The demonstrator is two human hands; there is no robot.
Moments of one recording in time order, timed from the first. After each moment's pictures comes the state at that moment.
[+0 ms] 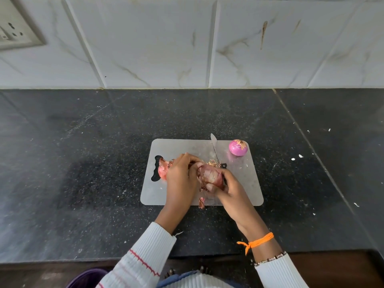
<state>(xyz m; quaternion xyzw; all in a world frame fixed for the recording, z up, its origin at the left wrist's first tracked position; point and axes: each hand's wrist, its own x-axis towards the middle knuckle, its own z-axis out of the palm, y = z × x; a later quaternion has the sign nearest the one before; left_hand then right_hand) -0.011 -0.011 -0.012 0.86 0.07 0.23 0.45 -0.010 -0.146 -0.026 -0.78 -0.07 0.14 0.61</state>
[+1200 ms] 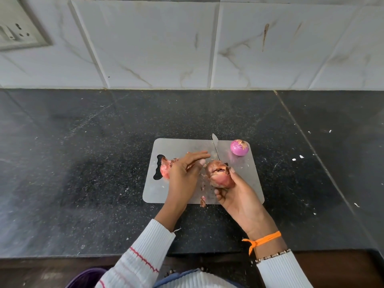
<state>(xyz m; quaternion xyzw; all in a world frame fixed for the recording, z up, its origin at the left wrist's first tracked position) -0.014 -0.008 -0.007 0.75 0.04 0.16 0.64 -0.014 -0.145 -0.001 -0.45 0.16 0.27 0.83</state>
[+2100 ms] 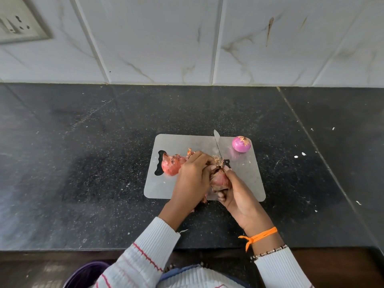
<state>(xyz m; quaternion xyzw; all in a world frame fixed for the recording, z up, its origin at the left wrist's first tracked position) -0.021 -0.017 -0.006 0.88 -0.04 0.21 0.42 -0.018 -0.139 -0.005 -0.54 0.11 0.27 0.79</state>
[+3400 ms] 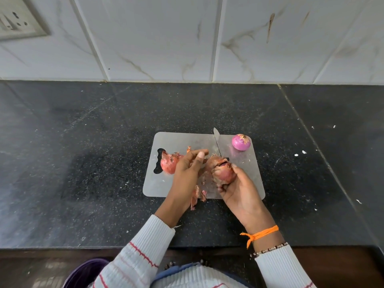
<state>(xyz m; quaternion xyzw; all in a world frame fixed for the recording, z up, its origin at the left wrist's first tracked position) -0.021 -0.017 -0.008 0.60 0.13 0.02 0.79 -0.012 -0.143 -0.010 -0.43 0.16 0.24 0.86</state>
